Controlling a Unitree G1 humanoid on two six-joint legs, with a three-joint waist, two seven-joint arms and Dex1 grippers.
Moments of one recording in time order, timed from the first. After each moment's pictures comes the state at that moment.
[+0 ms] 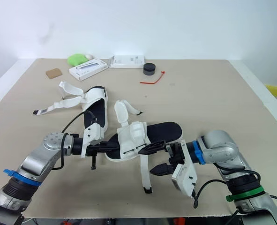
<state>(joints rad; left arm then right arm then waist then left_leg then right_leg) -0.36 0.57 -0.26 -0.13 -0.28 0.36 -1.08 -0.37 -0.78 0.20 -0.01 0.05 -1.06 1.31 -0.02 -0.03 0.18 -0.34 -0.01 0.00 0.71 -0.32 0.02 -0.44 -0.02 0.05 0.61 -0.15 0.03</state>
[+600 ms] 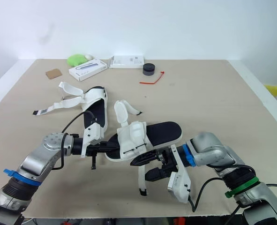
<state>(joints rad) -0.36 0.57 -0.26 -0.13 -0.29 0.37 -1.08 -0.47 -0.87 0.44 0.01 0.03 -1.14 1.11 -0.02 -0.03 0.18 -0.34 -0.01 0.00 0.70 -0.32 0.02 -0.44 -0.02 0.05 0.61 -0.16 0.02</state>
